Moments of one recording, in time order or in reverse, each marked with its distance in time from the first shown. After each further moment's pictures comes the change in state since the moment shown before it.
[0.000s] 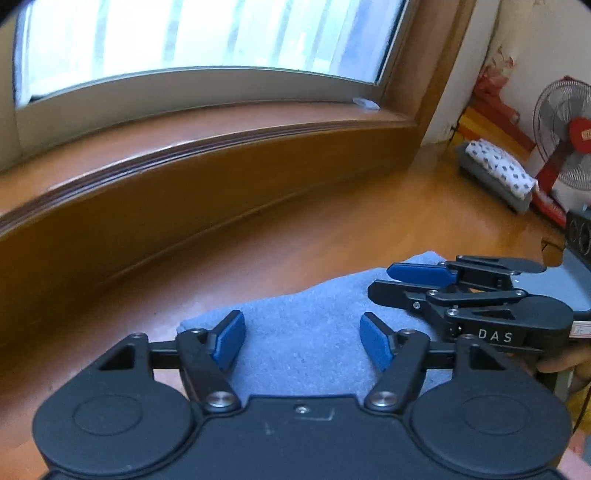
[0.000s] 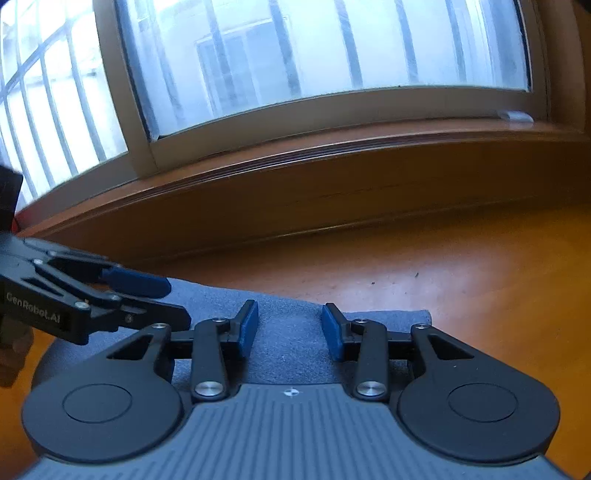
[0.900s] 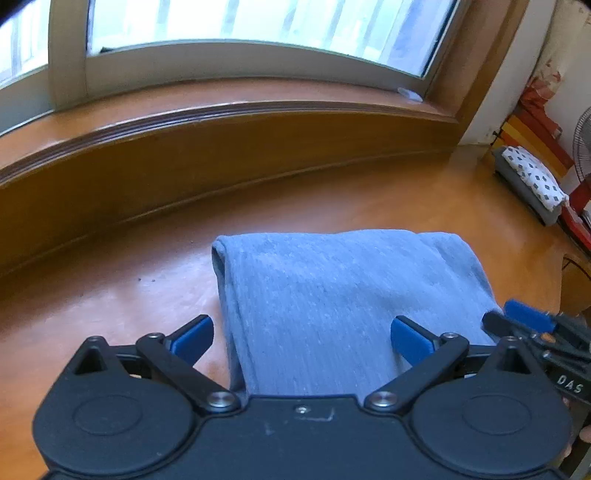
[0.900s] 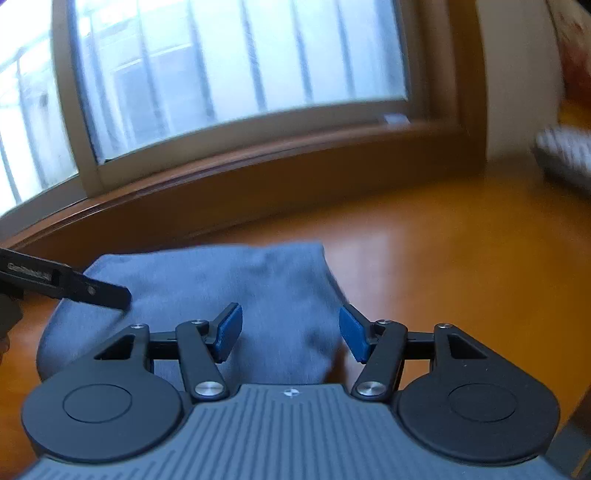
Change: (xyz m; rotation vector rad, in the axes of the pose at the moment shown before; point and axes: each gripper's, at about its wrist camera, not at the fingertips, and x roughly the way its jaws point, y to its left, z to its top) left arm -0.032 -0.013 -0.030 -0.154 0.058 0.101; right arm -0.070 -0.004 -0.053 0.168 -0.063 -0.297
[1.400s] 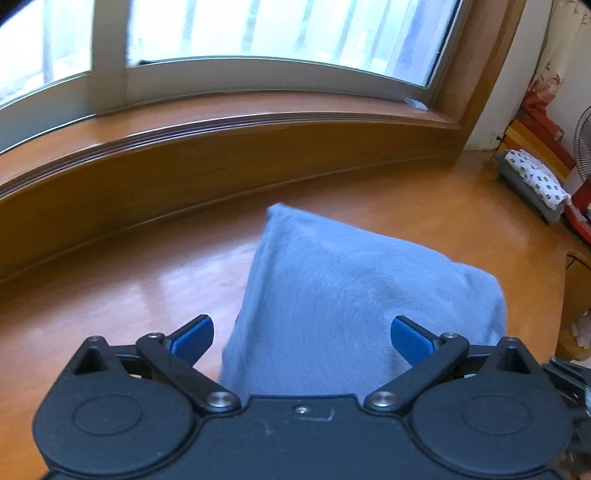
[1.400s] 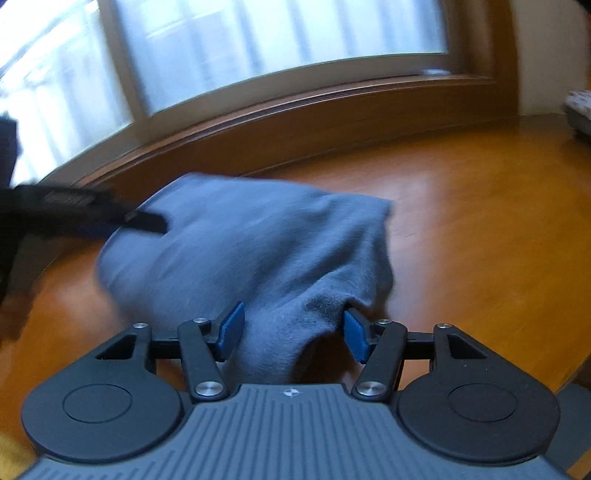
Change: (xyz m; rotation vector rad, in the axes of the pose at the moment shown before) left arm -0.029 0.019 -0.019 0.003 -0.037 0.056; right arm -0.027 0.040 -0.038 -0.049 0.138 0.138
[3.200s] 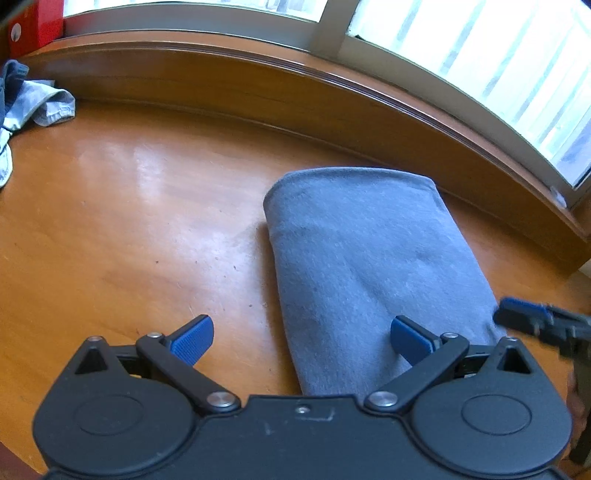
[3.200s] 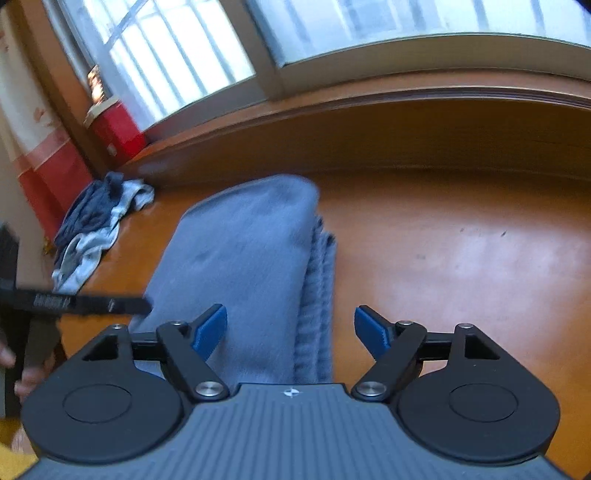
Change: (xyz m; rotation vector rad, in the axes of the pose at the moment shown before) left arm -0.046 -0.064 -0.078 -0.603 -0.055 0.378; right arm 0.103 -0.079 0.104 -0.285 0.271 0.598
